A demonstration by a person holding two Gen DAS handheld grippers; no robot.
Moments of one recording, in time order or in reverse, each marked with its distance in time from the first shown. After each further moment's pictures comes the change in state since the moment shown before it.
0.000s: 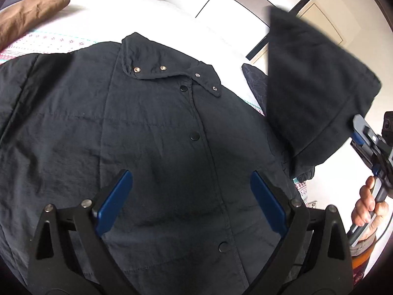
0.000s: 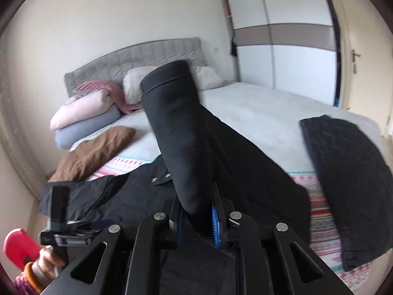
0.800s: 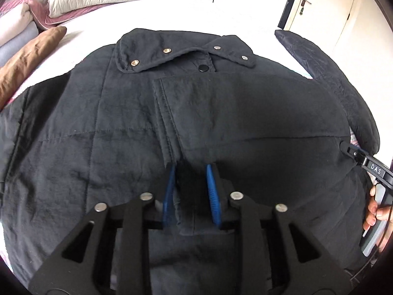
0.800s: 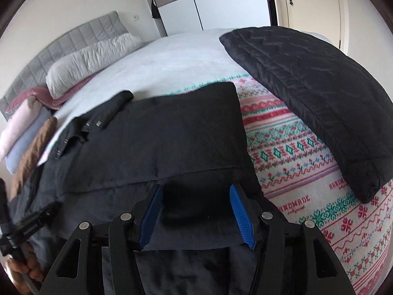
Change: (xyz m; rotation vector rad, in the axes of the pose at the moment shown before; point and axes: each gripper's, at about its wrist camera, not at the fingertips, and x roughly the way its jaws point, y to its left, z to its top) left arm 0.070 -0.044 -0.005 0.227 0.055 0.415; right arm 0.038 -0.174 -0.111 0.307 0.146 -0.509
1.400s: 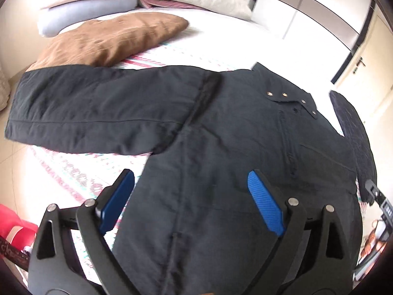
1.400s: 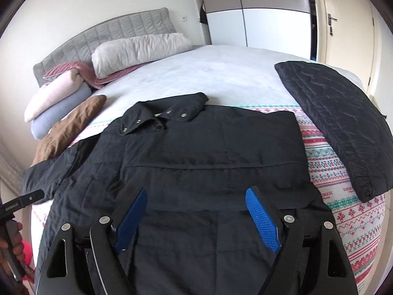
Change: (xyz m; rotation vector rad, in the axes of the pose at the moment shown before) left arm -0.141 0.175 -0.072 -0.427 -0.075 0.163; right arm -0.108 0.103 -0.023 -0.166 -0.051 0.217
